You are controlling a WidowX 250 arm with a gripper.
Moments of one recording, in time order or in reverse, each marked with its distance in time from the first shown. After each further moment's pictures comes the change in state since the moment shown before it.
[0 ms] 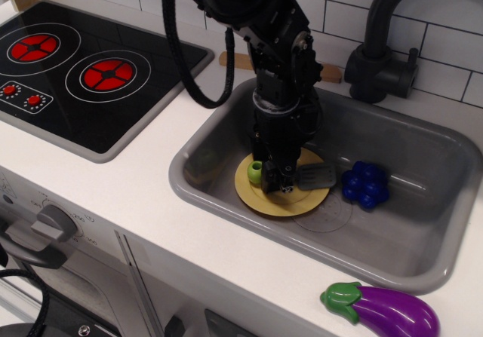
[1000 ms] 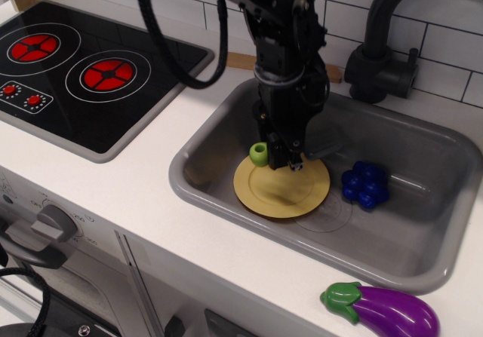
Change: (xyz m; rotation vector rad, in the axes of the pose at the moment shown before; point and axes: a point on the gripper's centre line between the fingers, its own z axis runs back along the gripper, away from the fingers) arm 0.002 0.003 0.043 -0.008 -0.070 0.059
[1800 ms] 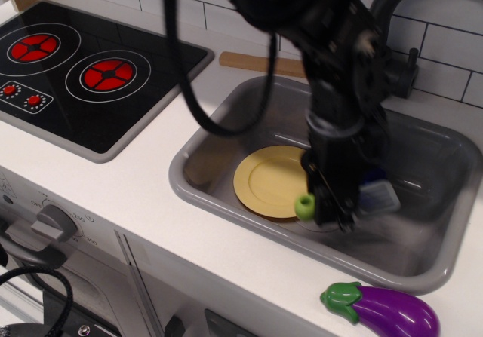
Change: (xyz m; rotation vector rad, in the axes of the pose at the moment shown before) arm 0.019 -0.076 -0.007 -0.085 0.010 -0.111
